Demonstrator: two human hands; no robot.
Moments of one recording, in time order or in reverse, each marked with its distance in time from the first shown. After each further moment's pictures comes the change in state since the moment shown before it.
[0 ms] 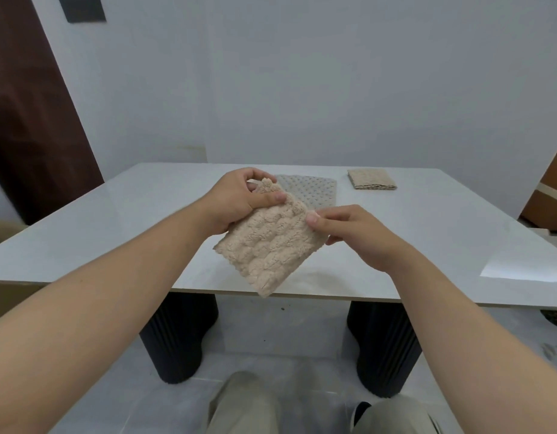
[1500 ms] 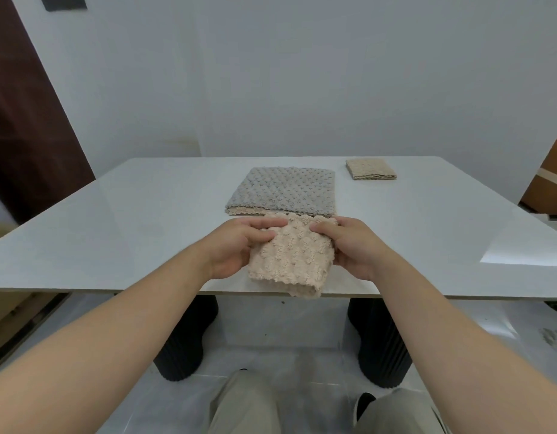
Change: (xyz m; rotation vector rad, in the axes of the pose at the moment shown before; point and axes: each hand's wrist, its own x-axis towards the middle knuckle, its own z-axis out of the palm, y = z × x) left_hand -0.011 -0.066 0.019 -0.266 -0.219 -0.299; right_hand 0.027 0.054 0.017 0.479 0.241 0.399
